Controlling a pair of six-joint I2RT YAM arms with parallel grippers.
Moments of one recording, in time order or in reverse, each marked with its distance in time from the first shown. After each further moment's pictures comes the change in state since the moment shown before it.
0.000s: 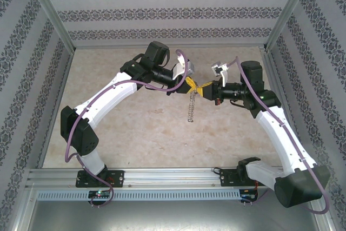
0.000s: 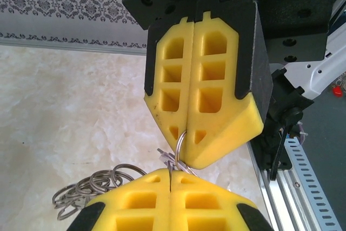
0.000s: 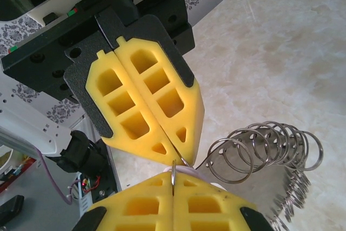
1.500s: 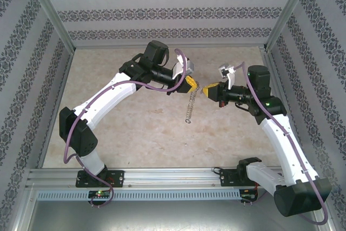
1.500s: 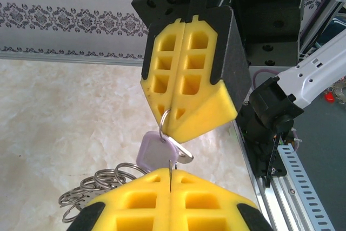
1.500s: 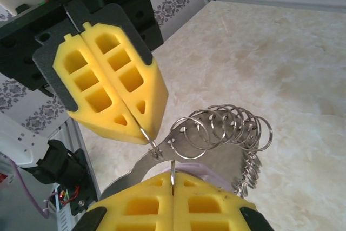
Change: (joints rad) left arm -0.002 -0.013 -0.003 0.029 0.029 -0.018; right arm -0.052 -0.096 -0.048 -0.002 0.057 0.001
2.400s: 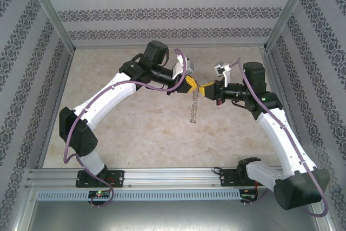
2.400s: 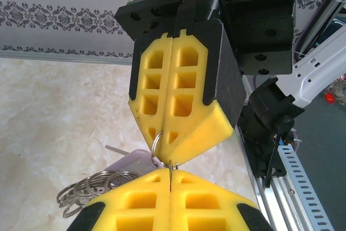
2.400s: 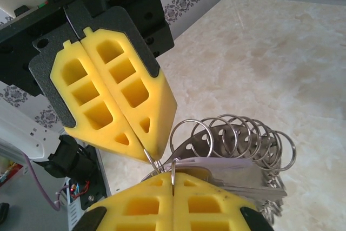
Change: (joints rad) left arm 0.000 0.000 0.000 0.000 0.000 -0.005; right arm 0.026 0.069 0.026 0.024 -0.037 -0.009
